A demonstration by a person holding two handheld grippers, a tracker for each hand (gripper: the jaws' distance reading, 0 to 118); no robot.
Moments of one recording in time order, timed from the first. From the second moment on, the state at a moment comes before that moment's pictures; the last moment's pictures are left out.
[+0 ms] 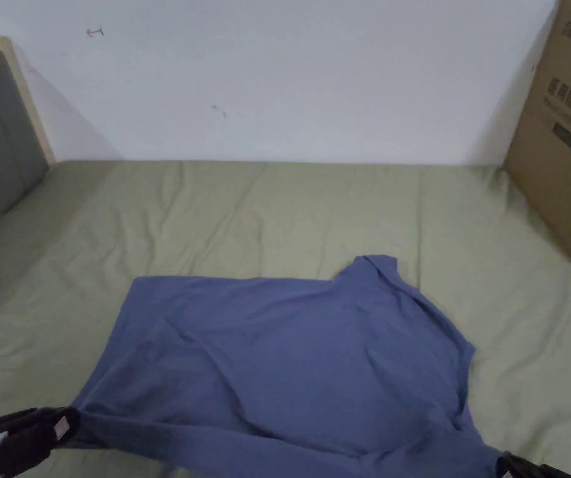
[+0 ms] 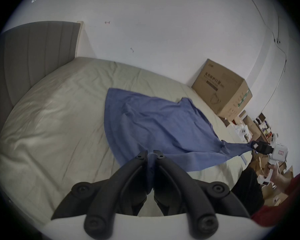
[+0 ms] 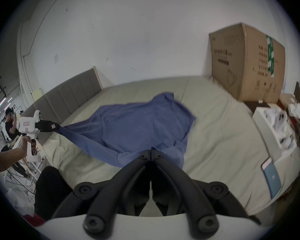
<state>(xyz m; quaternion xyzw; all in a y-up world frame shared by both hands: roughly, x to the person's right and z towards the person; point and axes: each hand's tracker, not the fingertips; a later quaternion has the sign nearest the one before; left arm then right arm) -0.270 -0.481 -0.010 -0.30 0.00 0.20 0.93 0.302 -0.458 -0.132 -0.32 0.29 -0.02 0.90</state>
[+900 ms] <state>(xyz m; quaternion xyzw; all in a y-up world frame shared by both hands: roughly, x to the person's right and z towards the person) -0.237 -0.505 0.055 -0.42 -0.02 0.14 0.90 0.355 -0.506 -0.109 -0.42 0.26 0.00 0.87</state>
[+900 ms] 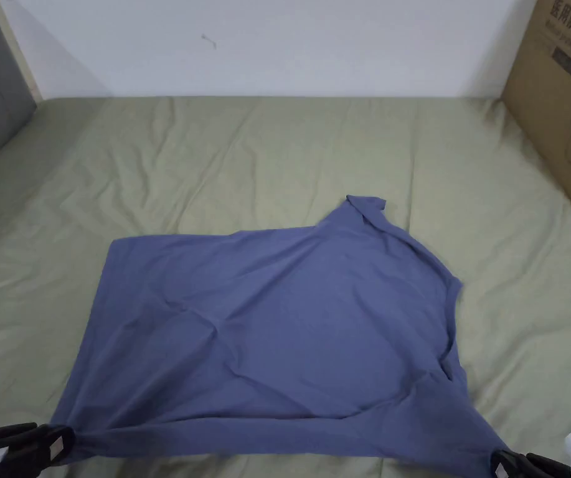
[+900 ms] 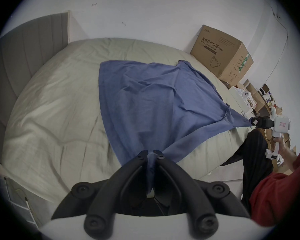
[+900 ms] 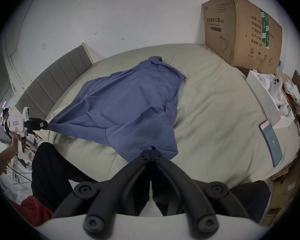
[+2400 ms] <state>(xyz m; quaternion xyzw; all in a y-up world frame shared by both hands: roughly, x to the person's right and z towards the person) -0.150 -0.355 0.082 -0.15 0.06 0.01 0.99 0.303 -0.344 -0.065 -0.10 0.28 0.02 0.95</state>
